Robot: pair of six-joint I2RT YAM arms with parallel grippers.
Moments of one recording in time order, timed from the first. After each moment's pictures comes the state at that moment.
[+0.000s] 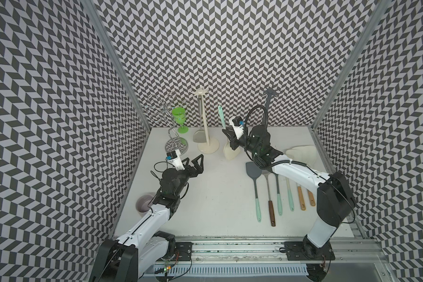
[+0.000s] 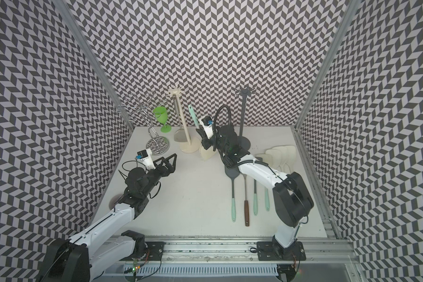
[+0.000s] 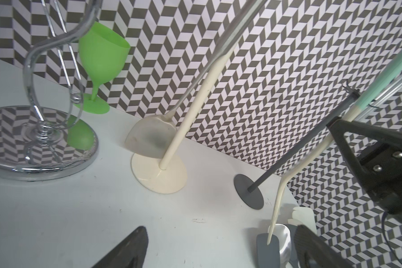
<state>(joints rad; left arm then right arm) -0.28 1.02 0.41 0.55 0.14 -0.61 0.63 1.71 1.31 0.34 -0.23 -0.13</state>
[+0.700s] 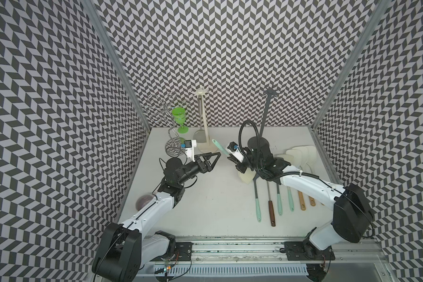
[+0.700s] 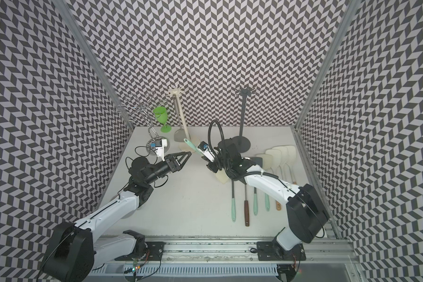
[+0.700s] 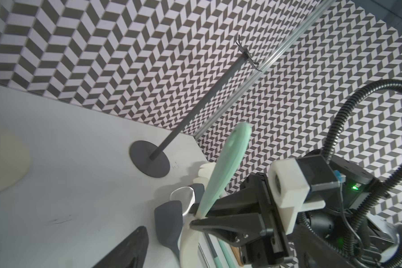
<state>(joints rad) -0.33 1.18 0.60 0.64 0.62 -0.81 0.69 1.56 1.15 -0.06 -0.24 -0.38</state>
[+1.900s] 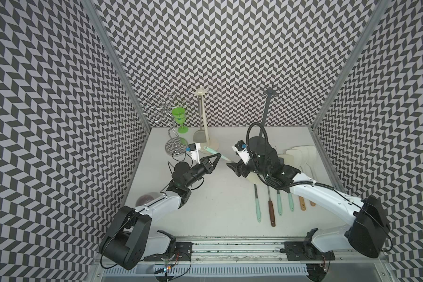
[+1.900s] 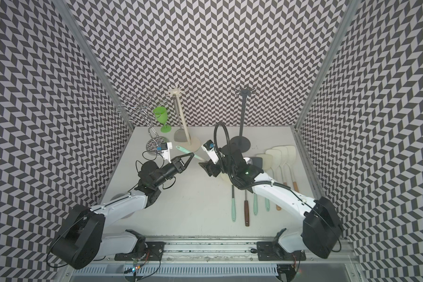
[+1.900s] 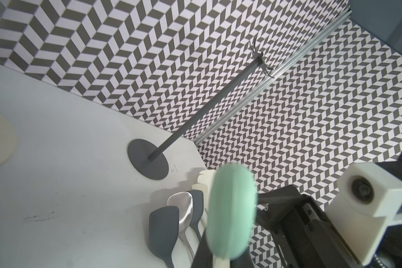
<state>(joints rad) -0.44 1.28 0.51 0.90 0.38 -0.90 0.74 1.36 1.04 -0.04 -0.16 0.00</state>
